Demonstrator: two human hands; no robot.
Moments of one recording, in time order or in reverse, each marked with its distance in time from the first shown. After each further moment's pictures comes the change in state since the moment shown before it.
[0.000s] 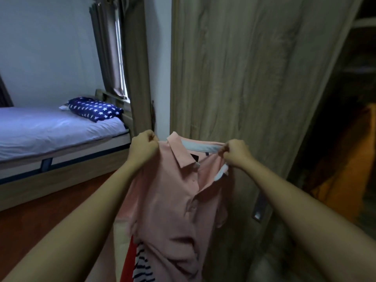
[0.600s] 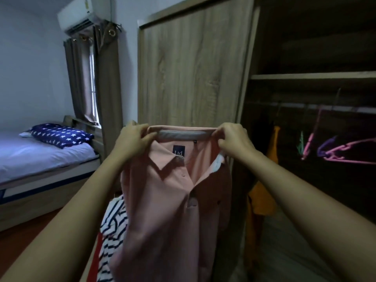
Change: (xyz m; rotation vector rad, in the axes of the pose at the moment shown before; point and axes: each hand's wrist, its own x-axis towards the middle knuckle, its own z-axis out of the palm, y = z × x) left_hand -0.068 0.151 -0.031 0.216 0.038 0.452; right_hand -0.121 0.012 -0.184 -0.120 0.385 -0.114
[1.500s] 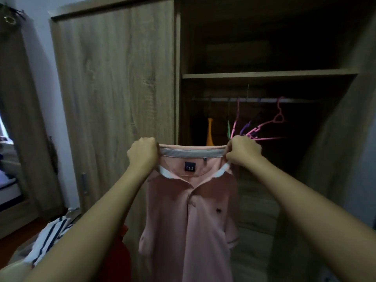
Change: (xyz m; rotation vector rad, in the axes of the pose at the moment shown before) left_hand -0.029 0.139 0.090 0.181 -0.202 0.082; right_hand -0.103 0.096 -0.083 -0.350 -0.084 0.532
